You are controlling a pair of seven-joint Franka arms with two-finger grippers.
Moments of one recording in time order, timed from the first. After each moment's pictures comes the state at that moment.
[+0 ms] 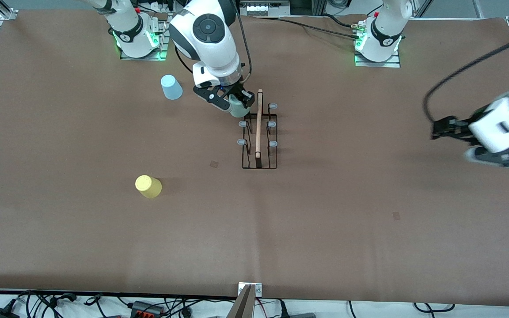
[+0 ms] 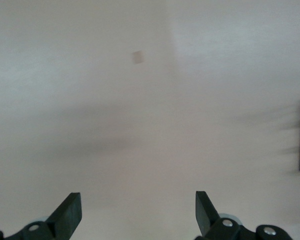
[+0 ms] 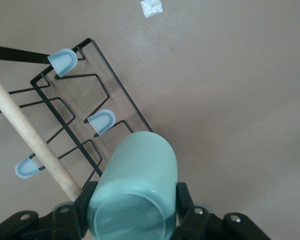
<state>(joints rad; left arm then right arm) 0.17 0.22 -0.22 -1.41 0.07 1.49 0.06 0.44 0.26 0.43 -1.94 0.01 2.21 1.42</state>
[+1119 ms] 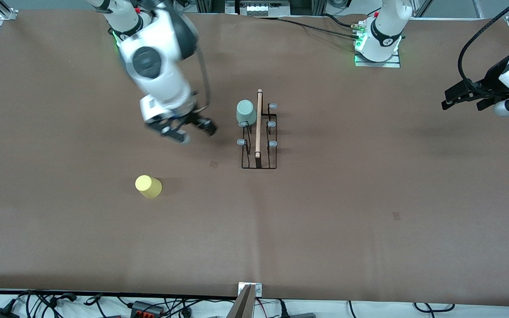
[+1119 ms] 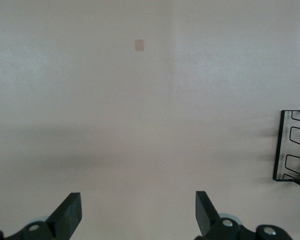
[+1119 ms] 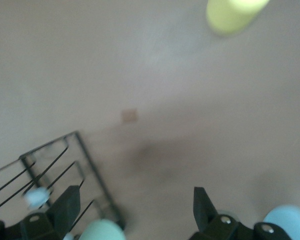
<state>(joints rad) -0.03 -0.10 0.06 -1.80 -0.07 1.66 0.00 0.12 0.23 0.39 -1.93 -0.02 2.17 0.88</state>
